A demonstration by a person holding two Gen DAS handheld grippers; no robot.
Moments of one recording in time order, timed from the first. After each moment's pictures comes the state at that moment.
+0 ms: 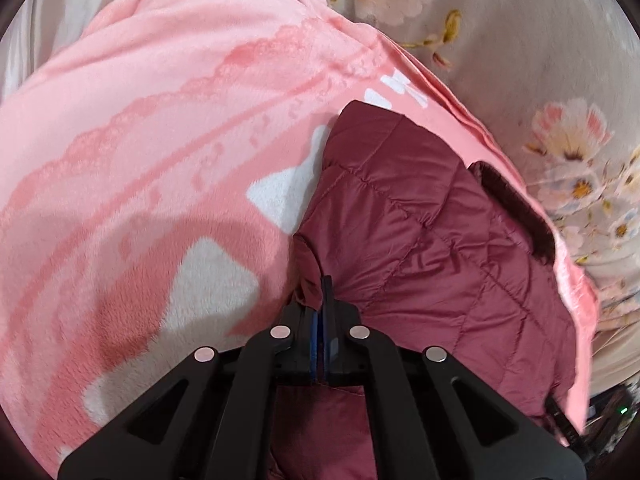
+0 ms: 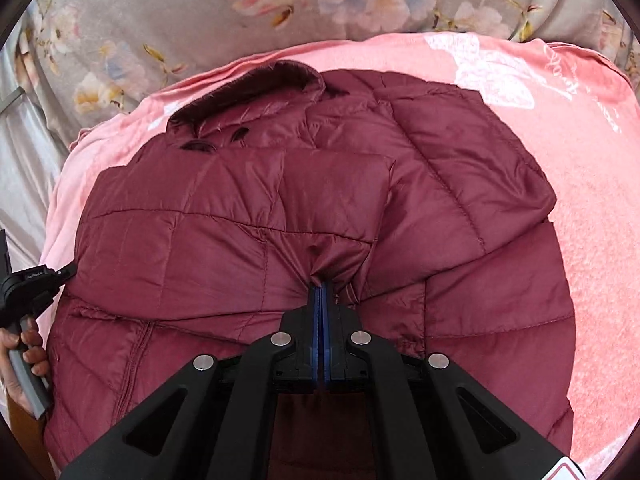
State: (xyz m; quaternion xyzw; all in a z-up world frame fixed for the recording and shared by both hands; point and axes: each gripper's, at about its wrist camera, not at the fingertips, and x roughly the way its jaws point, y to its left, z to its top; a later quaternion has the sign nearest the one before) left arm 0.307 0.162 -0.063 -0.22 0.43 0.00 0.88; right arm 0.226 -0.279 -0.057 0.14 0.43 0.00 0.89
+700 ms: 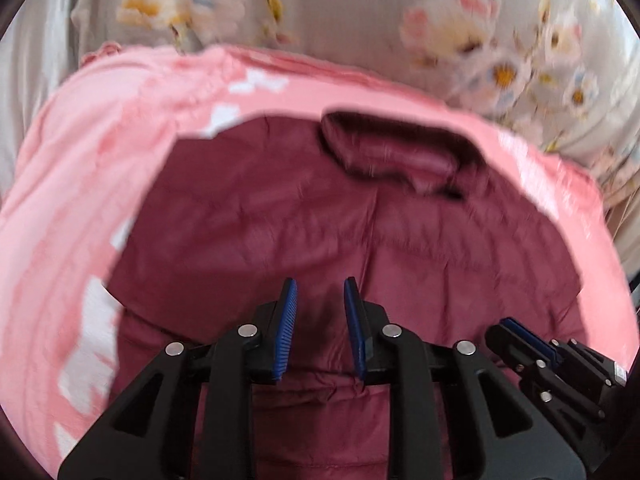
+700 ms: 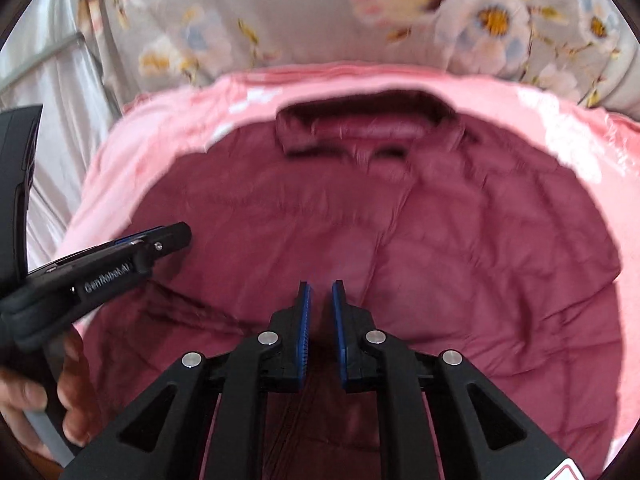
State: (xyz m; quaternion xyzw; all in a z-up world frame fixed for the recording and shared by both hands) left arm 0.287 0.018 -0.025 -0.04 0.42 -0.09 0.90; right arm 0.236 -0.167 -0.034 0.07 0.42 0.06 0.90
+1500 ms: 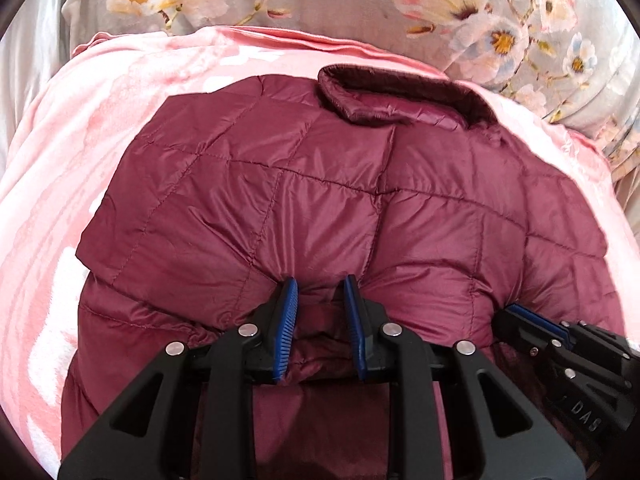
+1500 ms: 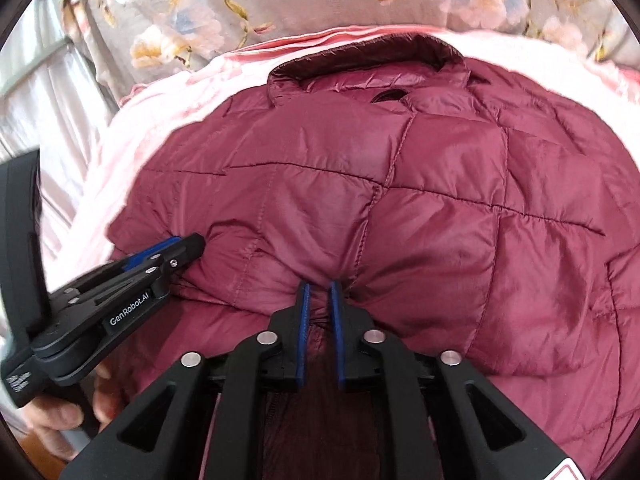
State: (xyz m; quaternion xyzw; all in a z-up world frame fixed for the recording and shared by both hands) left arm 0.277 0.015 -0.060 -0.02 0.42 -0.10 0.90; right arm 0.232 -0.179 -0.061 0.13 0.44 0.09 0.88
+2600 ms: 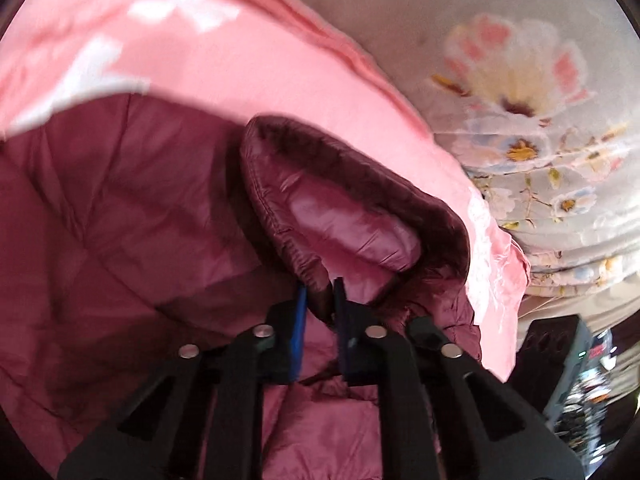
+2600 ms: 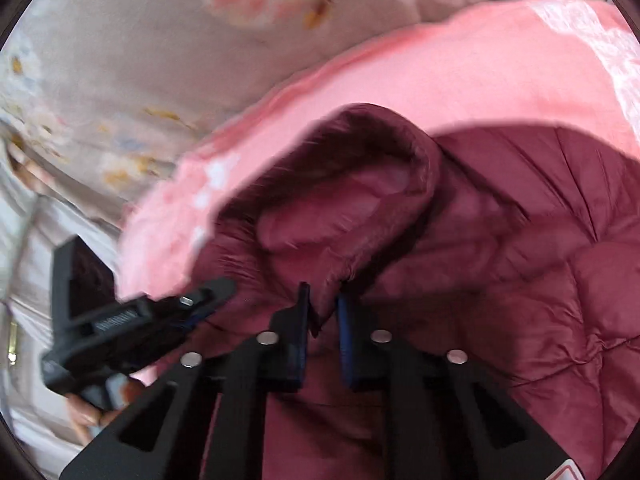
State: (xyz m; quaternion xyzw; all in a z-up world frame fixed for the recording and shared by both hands) left arm 0.483 -0.011 -0.035 -0.25 0.51 -0.19 0.80; right arm 0.405 -0.283 -0.032 0.31 0.41 0.14 0.85
